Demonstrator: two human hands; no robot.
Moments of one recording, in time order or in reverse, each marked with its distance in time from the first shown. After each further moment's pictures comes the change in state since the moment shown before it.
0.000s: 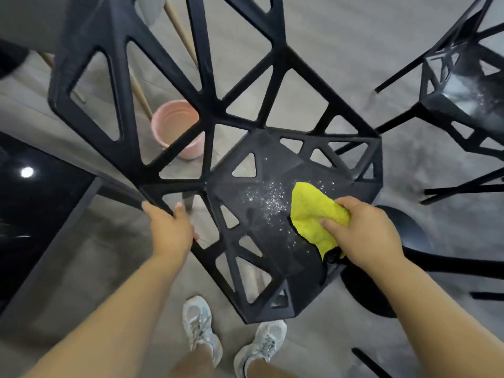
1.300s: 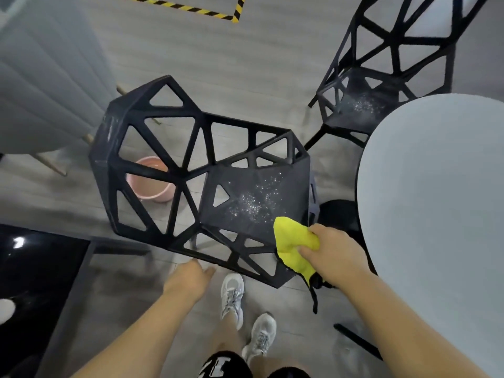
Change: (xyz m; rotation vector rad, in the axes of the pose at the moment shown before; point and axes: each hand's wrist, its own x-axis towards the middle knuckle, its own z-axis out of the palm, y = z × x) left_hand -0.128 0.083 0.008 1.251 -0.531 0.189; right_hand -0.086 0.052 -0.145 0.022 -0.089 0.097
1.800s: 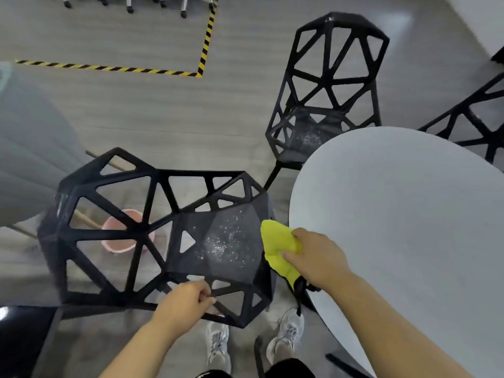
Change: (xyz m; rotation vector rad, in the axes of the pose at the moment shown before) left_hand -0.056 0.110 -0.034 0.035 0.082 0.482; right_hand 0.007 0.082 -0.101 0.126 0.051 -0.010
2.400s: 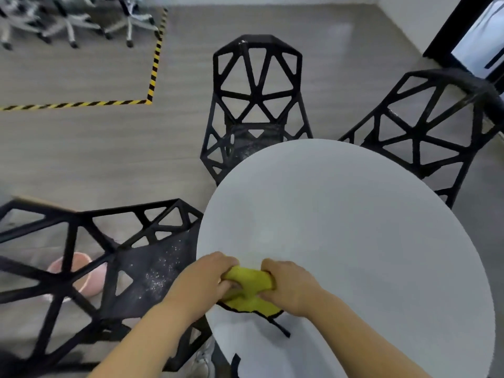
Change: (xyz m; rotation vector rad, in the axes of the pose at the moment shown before) left_hand 0.043 0.266 0.002 0.124 0.077 0.513; right_hand -0.004 0.173 -0.053 0.072 -0.183 -0.147
